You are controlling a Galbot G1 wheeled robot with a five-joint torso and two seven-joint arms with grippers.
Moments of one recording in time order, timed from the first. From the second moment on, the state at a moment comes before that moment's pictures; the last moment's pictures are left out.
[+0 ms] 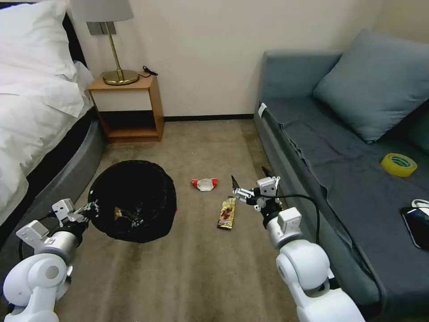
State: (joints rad) left arm 1.37 -1.26 -0.93 -2.00 -0.93 0.51 -0.12; right arm -1.27 1.36 0.26 2.12 0.02 -0.30 0.02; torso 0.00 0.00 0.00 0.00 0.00
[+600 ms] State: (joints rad) left arm 1.38 -1.27 -0.94 -2.00 -0.92 0.51 -0.09; right arm -1.31 1.35 0.26 2.15 0.01 -0.30 -0.01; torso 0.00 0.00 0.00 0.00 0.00
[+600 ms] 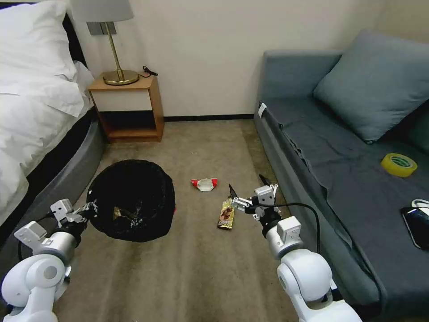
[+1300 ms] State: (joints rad) left arm 1.39 -1.28 -0.96 -2.01 -0.92 0.51 -0.09; right arm -1.31 1.35 0.25 2.14 0.01 -0.30 -0.01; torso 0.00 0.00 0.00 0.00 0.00
